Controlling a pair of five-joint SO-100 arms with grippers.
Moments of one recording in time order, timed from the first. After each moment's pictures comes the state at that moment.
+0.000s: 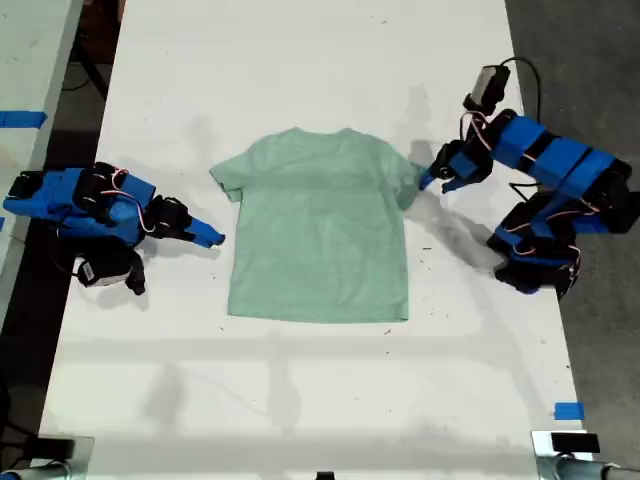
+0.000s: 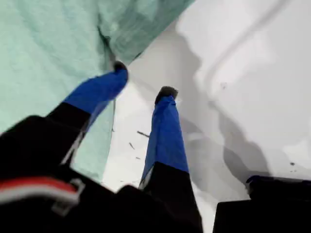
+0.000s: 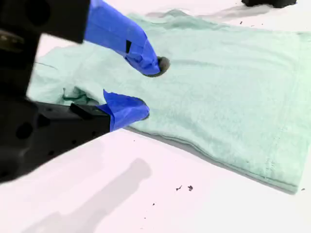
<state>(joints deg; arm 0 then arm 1) 0.4 205.1 182.9 63.7 -1.2 46.3 126.9 124.1 79.4 -30.4</state>
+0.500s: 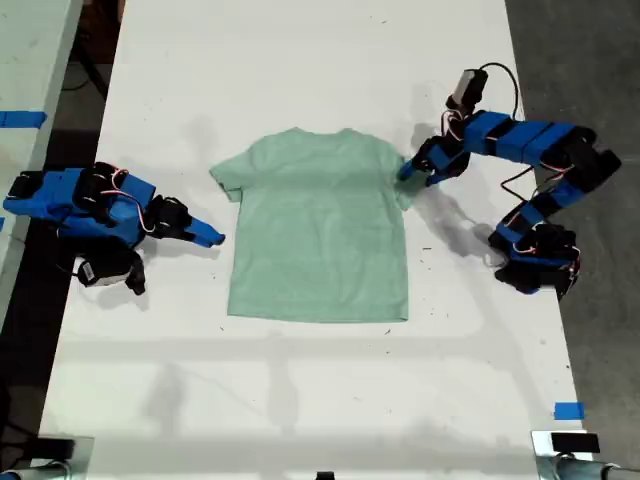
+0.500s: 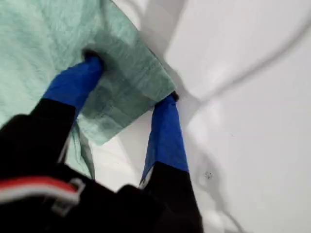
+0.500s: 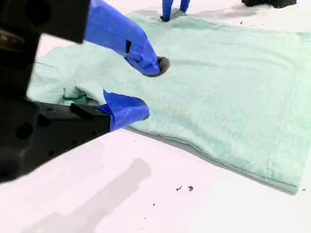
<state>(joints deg) 0.4 205.1 182.9 63.7 -1.2 53.3 101.1 122.0 55.7 -33.6</state>
